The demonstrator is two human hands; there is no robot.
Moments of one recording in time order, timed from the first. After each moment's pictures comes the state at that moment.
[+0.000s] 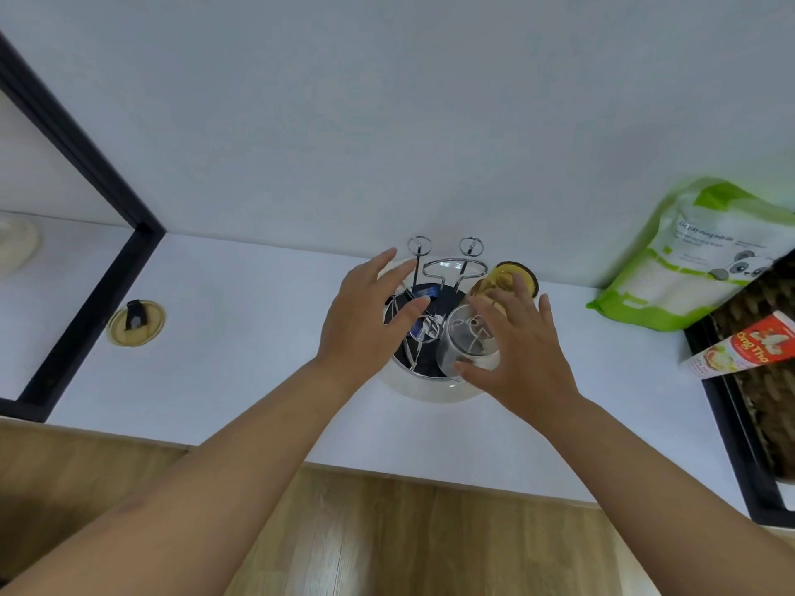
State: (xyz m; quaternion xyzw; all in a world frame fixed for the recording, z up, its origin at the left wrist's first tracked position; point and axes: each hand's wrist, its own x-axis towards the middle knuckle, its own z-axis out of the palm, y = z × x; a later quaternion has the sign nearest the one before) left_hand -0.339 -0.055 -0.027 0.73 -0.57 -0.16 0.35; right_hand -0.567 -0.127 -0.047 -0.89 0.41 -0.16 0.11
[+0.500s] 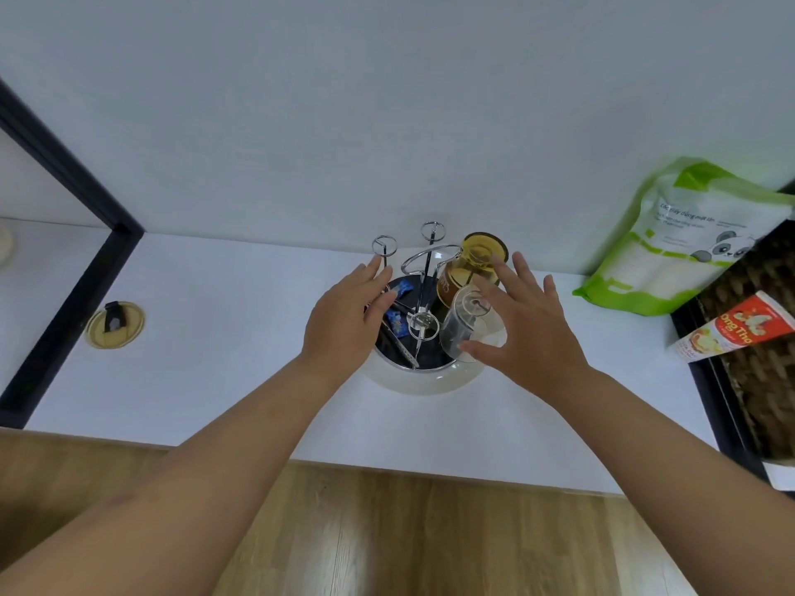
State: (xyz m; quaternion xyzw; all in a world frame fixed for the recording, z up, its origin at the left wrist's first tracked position) left_hand -0.345 -0.059 -0.042 0.74 -0.56 -0.19 0.31; right_hand -0.591 -0.154 -0.044 -0.89 0.41 -0.13 0.12
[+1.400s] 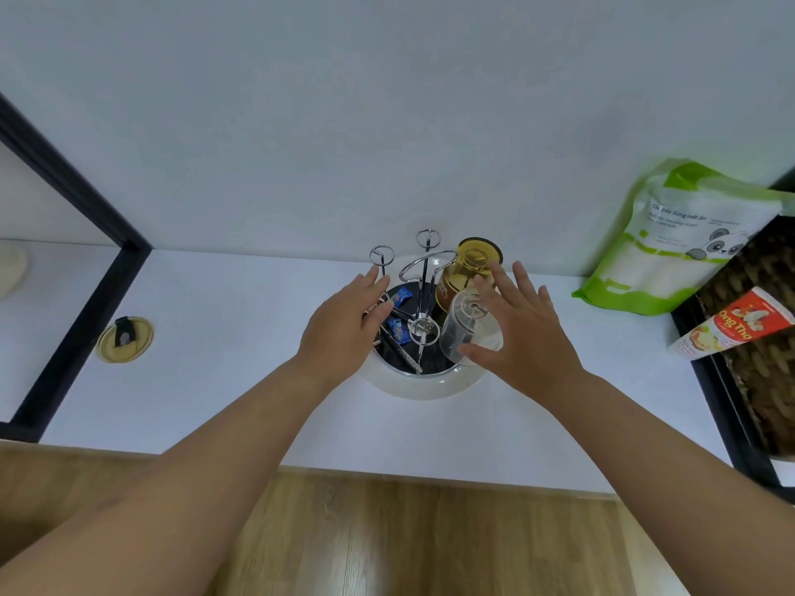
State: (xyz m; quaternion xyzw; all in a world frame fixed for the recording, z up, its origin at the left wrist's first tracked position) left_hand -0.338 -0.055 -0.031 0.74 -0.57 -0.24 0.27; right_hand -0.588 -0.147 -0.041 -0.88 0.44 -0.11 0.14
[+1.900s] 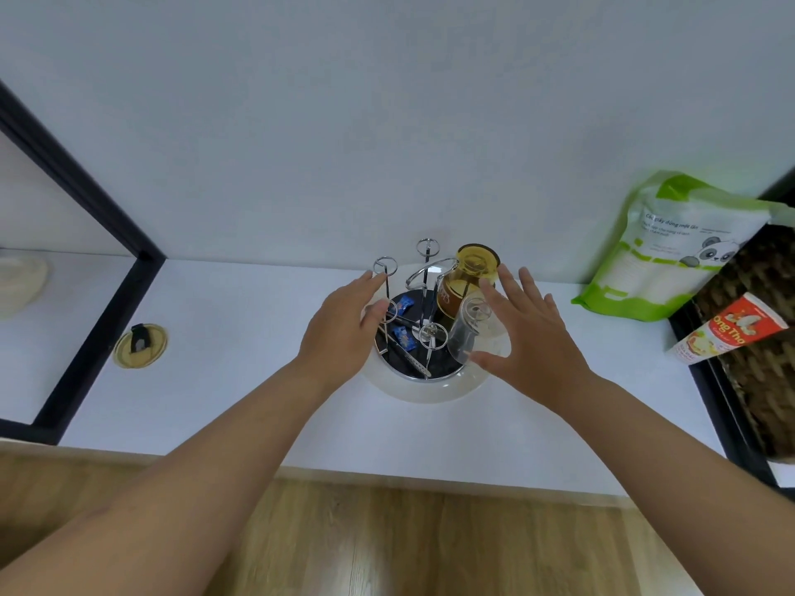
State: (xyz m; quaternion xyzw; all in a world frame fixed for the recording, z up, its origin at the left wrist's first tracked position) left_hand -0.336 -0.047 -0.013 0.75 -0.55 -0.23 0.28; right_hand -0.595 -0.140 -0.023 -0.88 0.44 -0.09 0.16
